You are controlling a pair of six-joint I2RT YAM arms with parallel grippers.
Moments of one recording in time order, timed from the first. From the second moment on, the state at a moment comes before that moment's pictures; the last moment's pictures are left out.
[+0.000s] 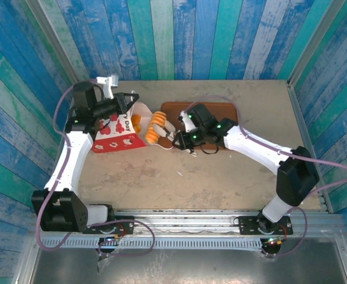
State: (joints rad) left arm -0.02 1.28 1.14 -0.19 0.82 -0.43; right arm 0.73 1.62 1.27 -0.55 -0.29 0.42
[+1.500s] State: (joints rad) left arm -0.03 1.31 1.14 -0.20 0.79 -0.43; right arm 0.56 1.78 1.54 -1.07 0.02 0.19
